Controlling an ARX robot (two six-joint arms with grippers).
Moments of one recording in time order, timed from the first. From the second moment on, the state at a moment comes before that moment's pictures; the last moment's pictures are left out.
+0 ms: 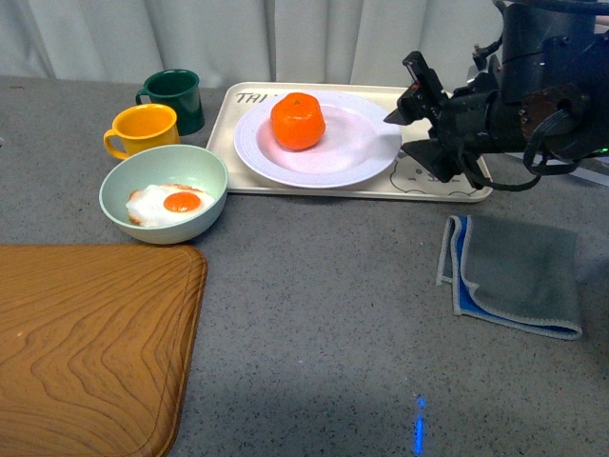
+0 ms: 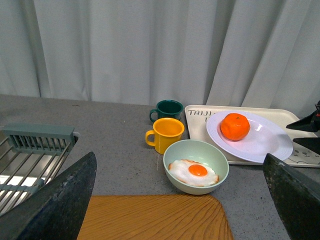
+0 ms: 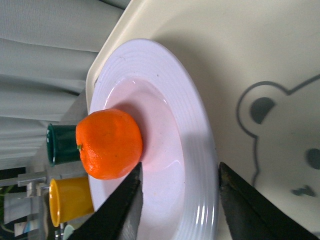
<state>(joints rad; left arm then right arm) 0.00 0.00 0.02 0.00 0.00 -0.01 0.17 2.41 1.39 0.46 -0.37 0.91</state>
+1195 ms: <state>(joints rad) 0.00 0.00 0.02 0.00 0.00 0.00 0.00 1.33 0.16 1.14 0.01 0.00</state>
